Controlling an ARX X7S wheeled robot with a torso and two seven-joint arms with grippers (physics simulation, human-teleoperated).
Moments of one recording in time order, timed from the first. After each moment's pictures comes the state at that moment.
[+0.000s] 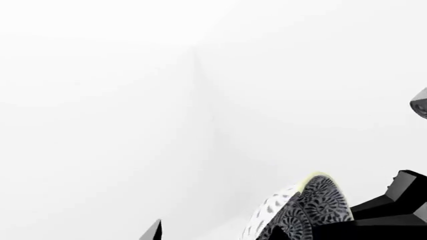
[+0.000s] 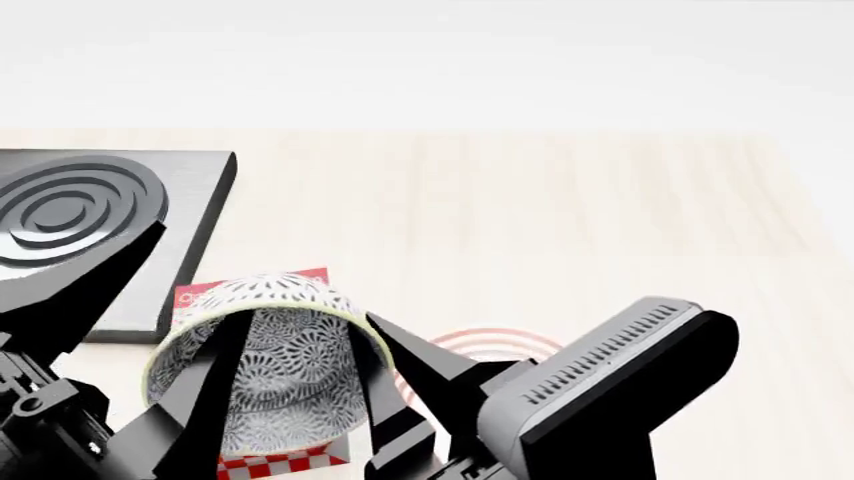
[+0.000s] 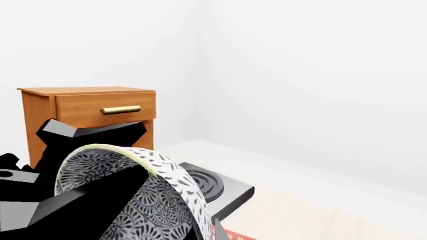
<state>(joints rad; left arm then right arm) -0.35 -0.55 0.36 0.59 -0.49 -0.13 0.06 0.44 0.58 -0.21 -0.86 1.03 0.74 0.24</state>
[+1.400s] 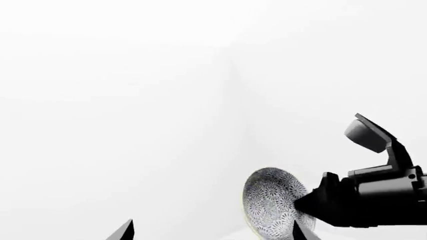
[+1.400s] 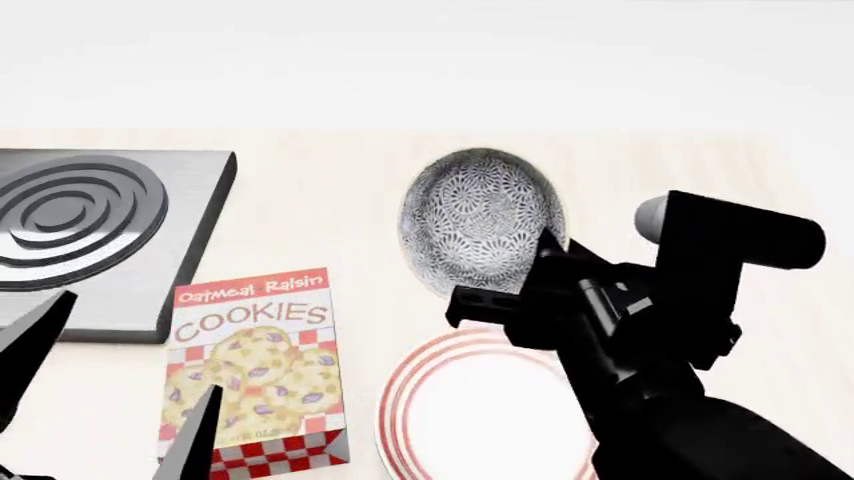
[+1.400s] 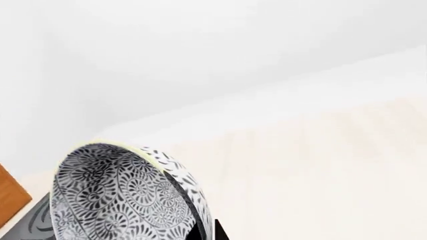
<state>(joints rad) -0.07 -0.53 0.33 0.56 -0.35 0.12 -0.02 0.65 0.40 -0.10 -0.29 1.14 0.85 0.53</state>
